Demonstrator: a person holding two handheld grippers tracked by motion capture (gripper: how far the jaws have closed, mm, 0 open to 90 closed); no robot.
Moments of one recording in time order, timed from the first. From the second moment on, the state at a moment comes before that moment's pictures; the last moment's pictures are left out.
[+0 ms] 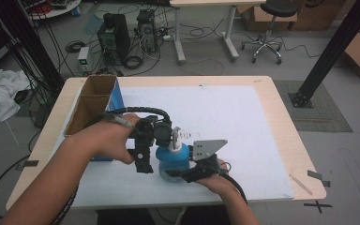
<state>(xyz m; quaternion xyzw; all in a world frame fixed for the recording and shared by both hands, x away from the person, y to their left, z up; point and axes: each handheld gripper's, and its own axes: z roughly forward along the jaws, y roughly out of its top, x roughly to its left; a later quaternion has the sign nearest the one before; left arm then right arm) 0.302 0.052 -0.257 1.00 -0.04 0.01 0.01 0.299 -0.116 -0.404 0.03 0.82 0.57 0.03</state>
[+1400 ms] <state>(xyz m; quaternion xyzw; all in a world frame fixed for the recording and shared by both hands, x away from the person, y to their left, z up) 0.299 0.045 -0.266 1.00 -0.04 0.04 0.00 0.302 -0.068 -0.406 0.02 0.82 0.58 0.01</state>
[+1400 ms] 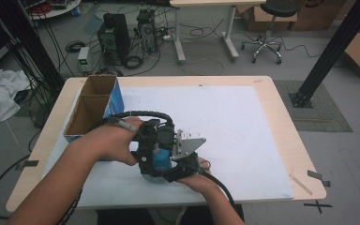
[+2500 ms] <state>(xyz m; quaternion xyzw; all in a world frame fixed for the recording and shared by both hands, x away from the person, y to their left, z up) 0.299 0.043 -0.264 1.00 -0.03 0.03 0.00 0.303 -0.069 -0.405 0.02 0.81 0.59 0.01</state>
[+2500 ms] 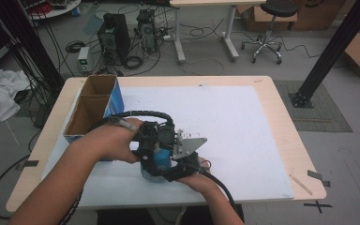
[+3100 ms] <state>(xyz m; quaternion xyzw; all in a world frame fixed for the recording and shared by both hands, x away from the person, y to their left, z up) 0.299 0.045 -0.265 1.00 -0.03 0.03 0.00 0.303 -0.068 -0.406 0.02 0.81 0.59 0.01</state>
